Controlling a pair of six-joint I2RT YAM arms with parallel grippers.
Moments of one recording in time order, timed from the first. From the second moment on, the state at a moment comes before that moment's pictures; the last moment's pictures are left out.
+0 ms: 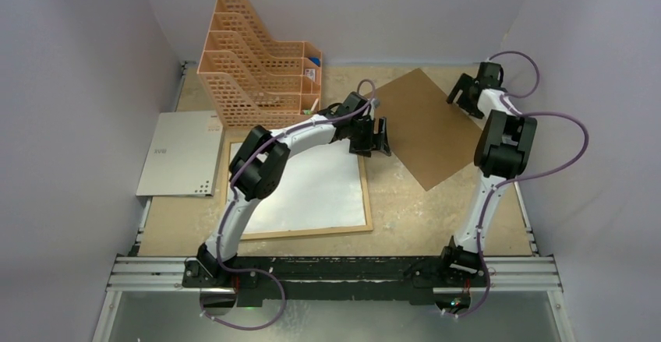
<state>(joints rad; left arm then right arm) -0.73 2.29 1.80 -0.33 0.39 -0.67 -0.26 2.29 1.78 -0.34 -0.02 0.31</state>
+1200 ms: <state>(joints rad) -0.69 2.34 1.76 -0.23 0.53 -0.89 -0.29 1.67 0.87 -0.07 -0.07 0.47</state>
